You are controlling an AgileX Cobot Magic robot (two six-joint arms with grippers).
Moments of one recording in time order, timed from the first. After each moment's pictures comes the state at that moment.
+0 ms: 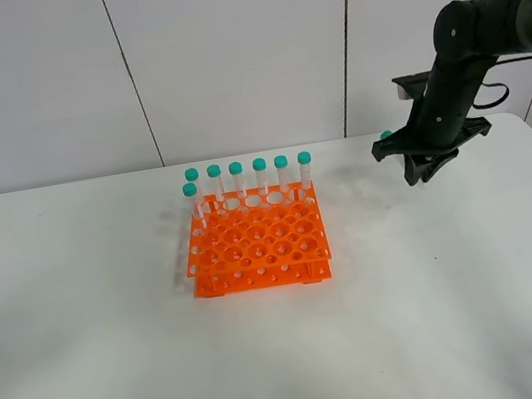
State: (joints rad) left arm 0.01 -0.01 -0.49 -0.08 1.06 0.03; right arm 0.11 2.02 -1.55 0.02 0.96 -0.12
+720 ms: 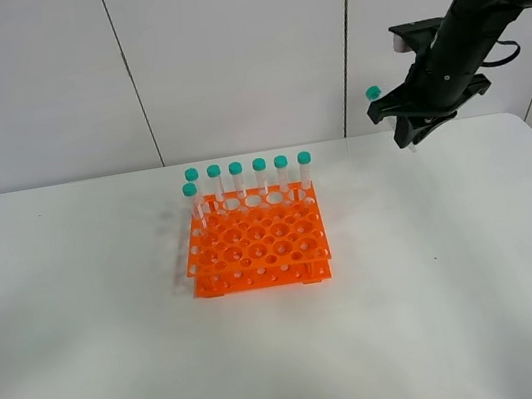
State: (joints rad) left arm 0.01 -0.01 -0.49 -0.08 1.06 0.03; right arm 0.15 1.89 -1.56 0.10 0.94 -0.24
